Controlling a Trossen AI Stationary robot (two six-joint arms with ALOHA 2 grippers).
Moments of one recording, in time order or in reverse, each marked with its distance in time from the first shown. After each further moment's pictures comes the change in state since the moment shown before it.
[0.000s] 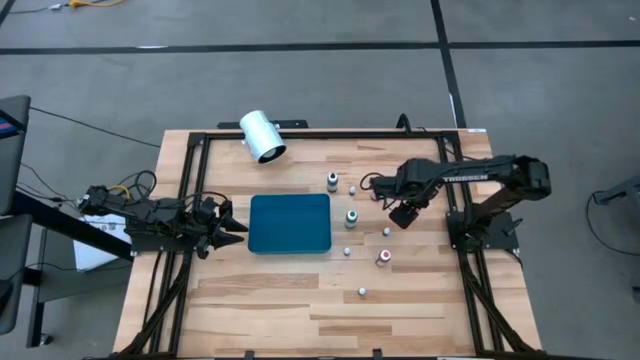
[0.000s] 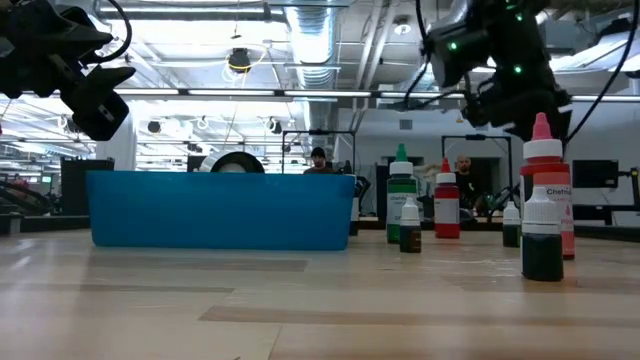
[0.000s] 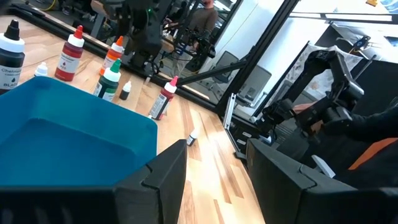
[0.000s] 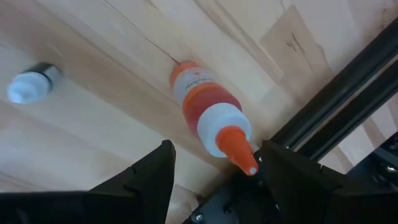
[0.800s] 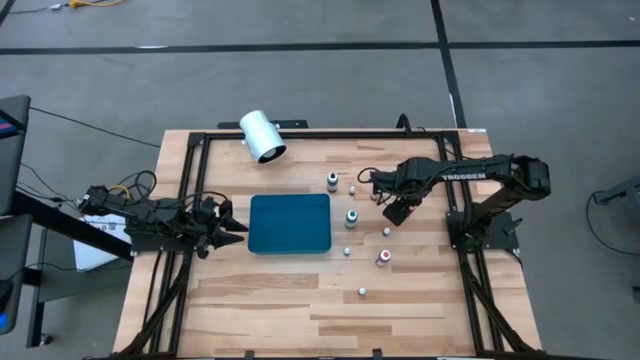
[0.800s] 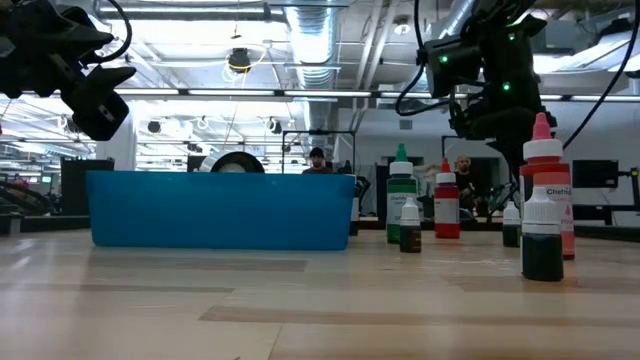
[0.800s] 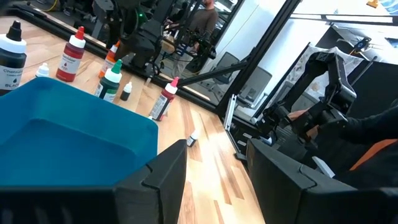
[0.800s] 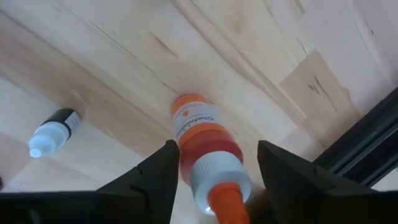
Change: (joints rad) left arm 0.000 0.000 0.000 0.005 -0.006 0.000; right arm -0.059 -0.001 -0.058 0.190 0.002 -0.079
